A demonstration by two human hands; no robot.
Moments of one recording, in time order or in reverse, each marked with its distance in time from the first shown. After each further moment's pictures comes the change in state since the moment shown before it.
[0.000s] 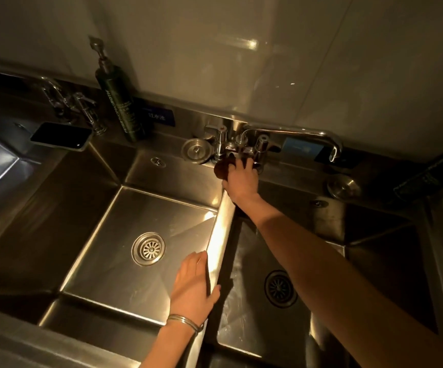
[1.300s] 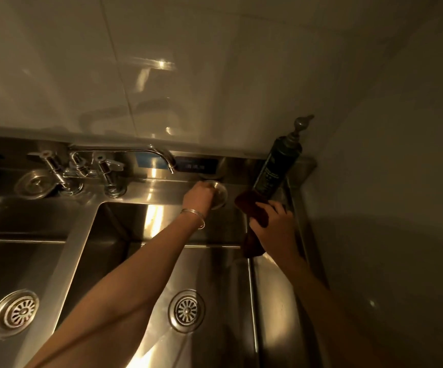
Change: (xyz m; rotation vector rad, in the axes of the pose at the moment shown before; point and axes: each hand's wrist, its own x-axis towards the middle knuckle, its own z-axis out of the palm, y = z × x) left_hand 0.258 0.294 0.107 0.110 -0.044 0.418; right_hand -0.184 0.339 -0.016 0.418 0.277 0.417
